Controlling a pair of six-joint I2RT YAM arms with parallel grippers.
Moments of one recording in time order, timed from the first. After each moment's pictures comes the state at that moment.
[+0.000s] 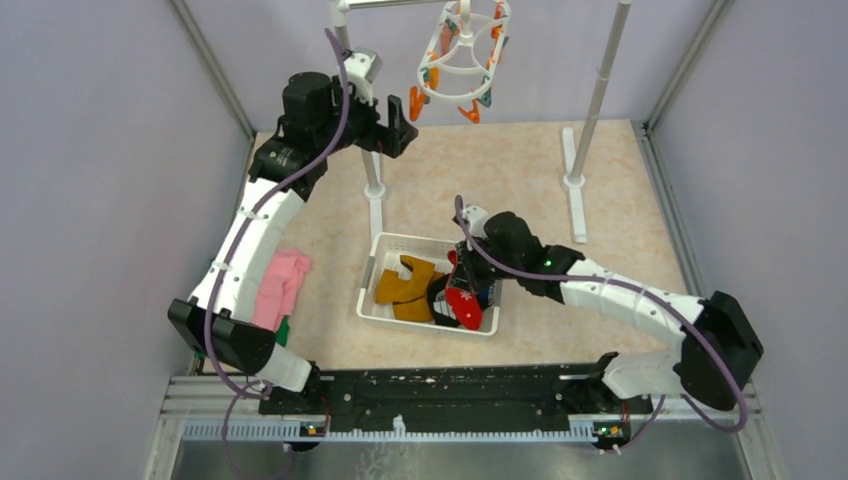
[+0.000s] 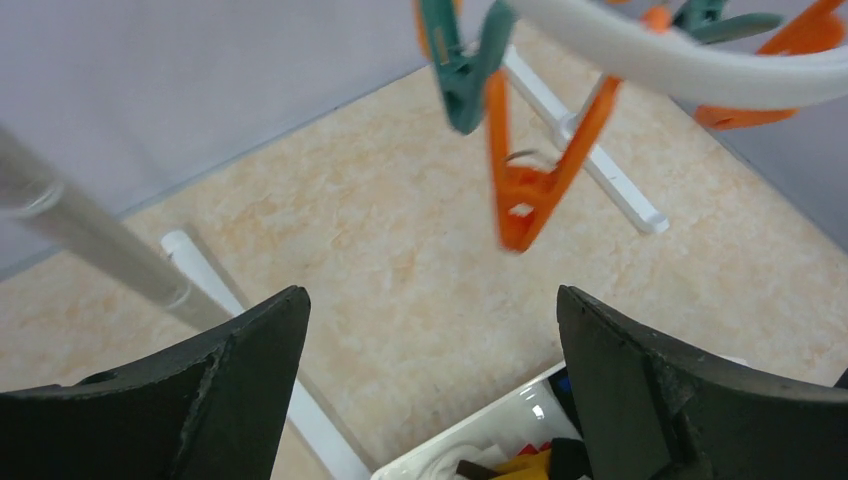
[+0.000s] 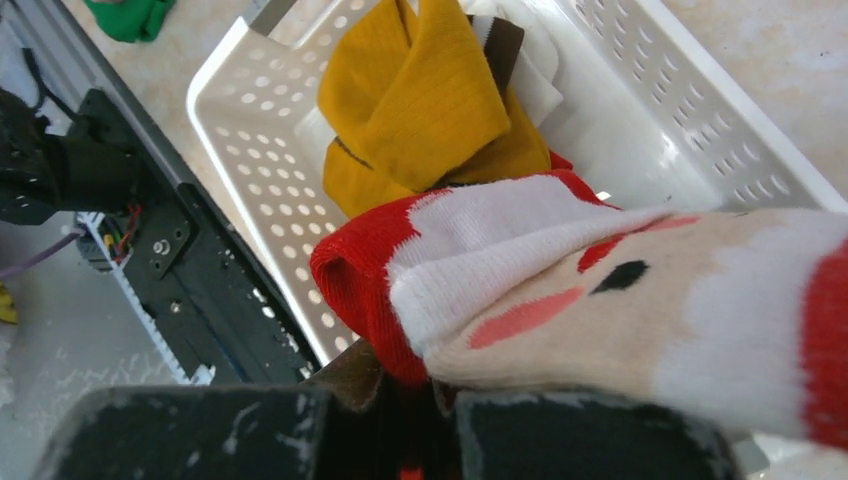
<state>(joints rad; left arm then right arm) -0.38 1.51 1.76 -0.49 0.31 -0.05 0.83 1.25 0.85 -0.23 -0.25 0.34</state>
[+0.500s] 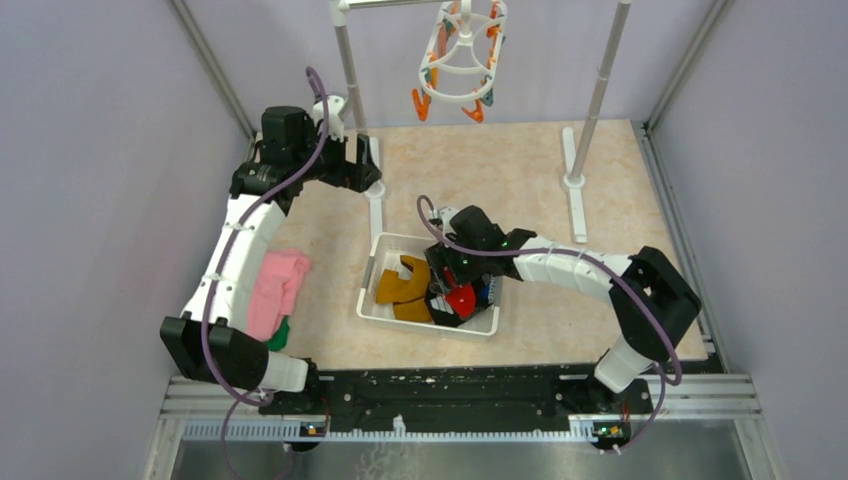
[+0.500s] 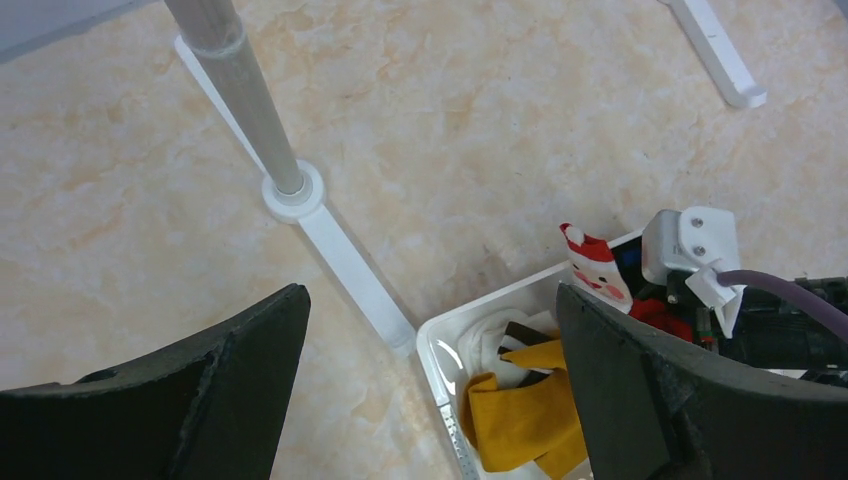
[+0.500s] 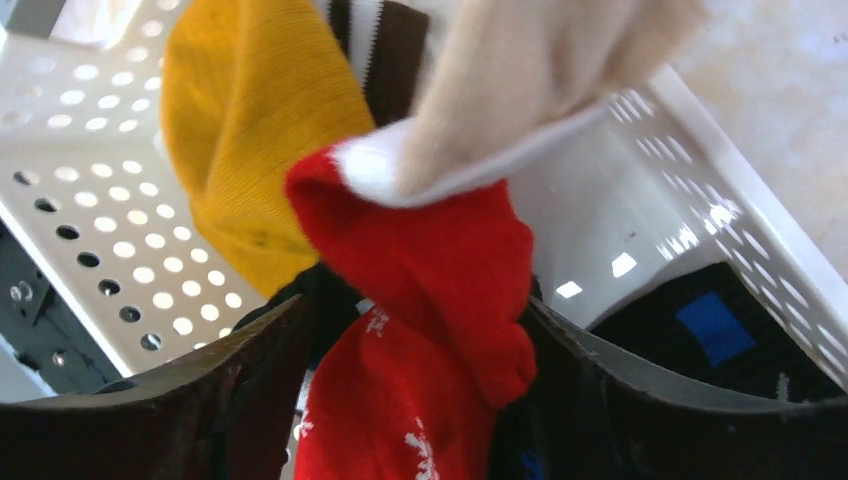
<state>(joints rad) -0.17 1.40 1.52 -0.65 0.41 0.03 0.83 1.62 1.04 -0.28 -0.20 0.28</state>
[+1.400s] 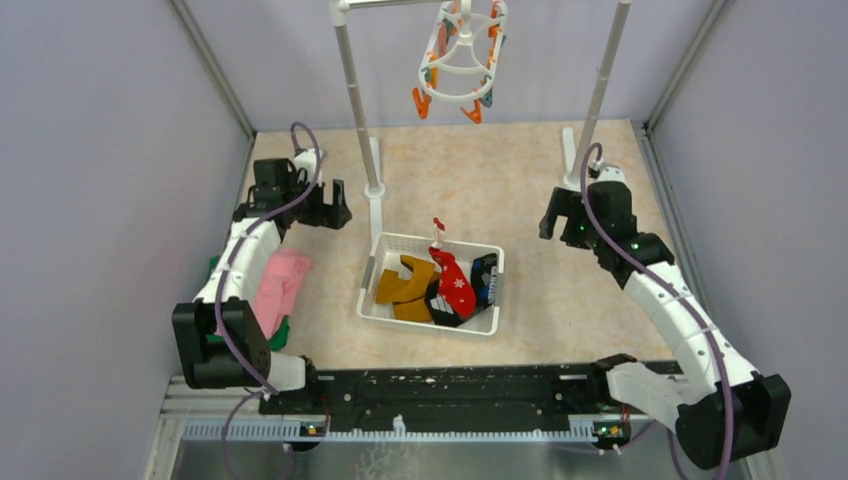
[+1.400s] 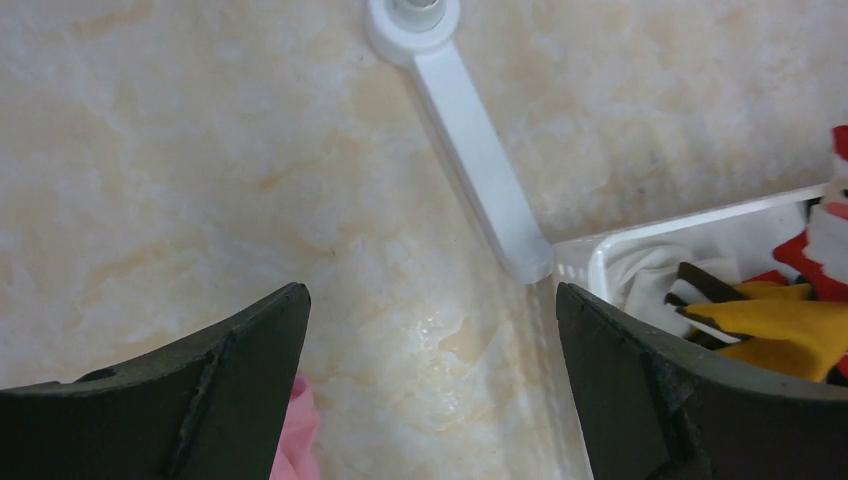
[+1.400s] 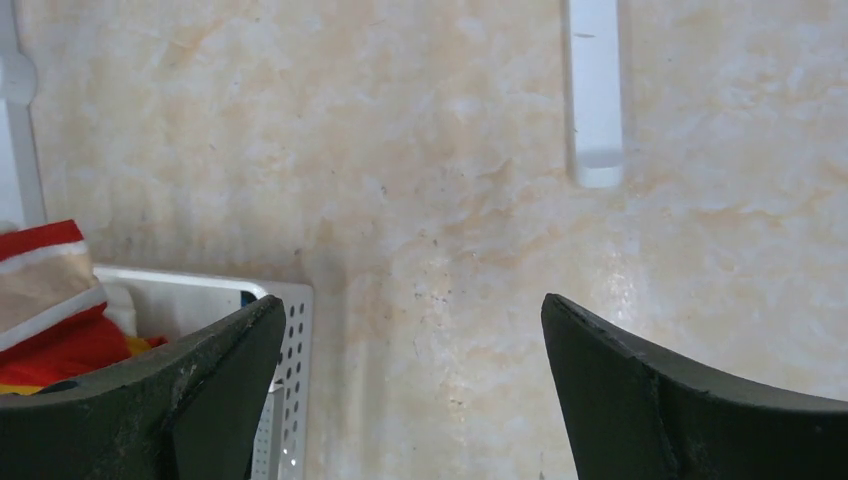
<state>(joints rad) 0.02 1.37 1.10 -0.43 0.40 0.14 0.31 1.04 0.94 -0.56 0.15 0.38</state>
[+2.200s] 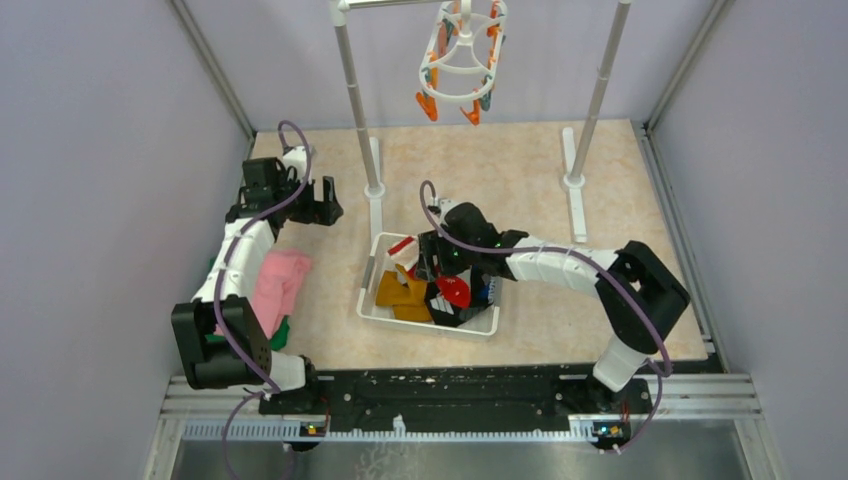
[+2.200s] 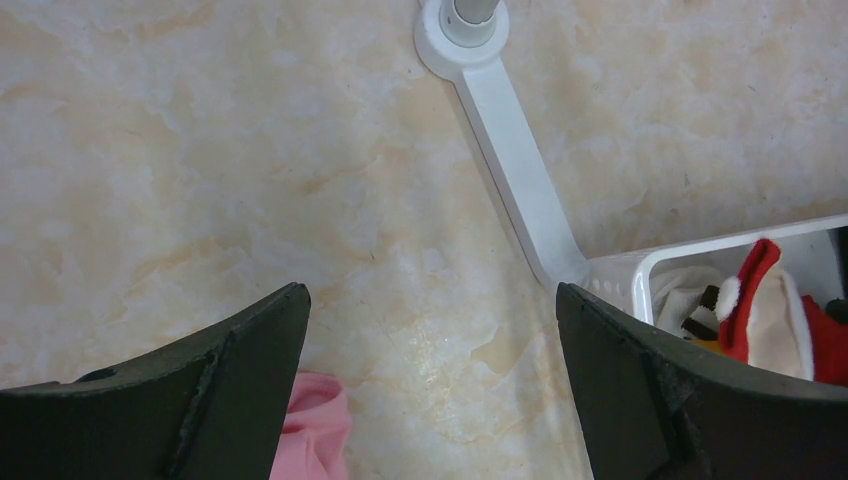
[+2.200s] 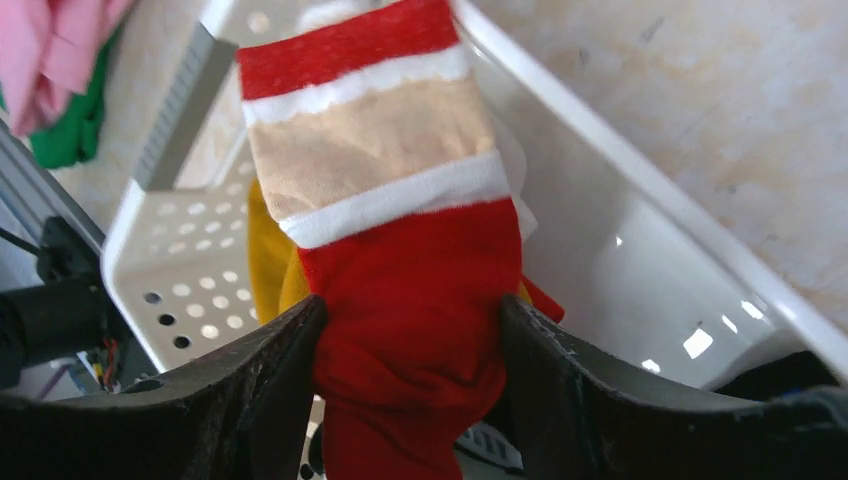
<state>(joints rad) 0.11 1.39 1.07 -0.38 0.42 0.15 0.82 1.66 1.04 -0.09 -0.17 0.48</state>
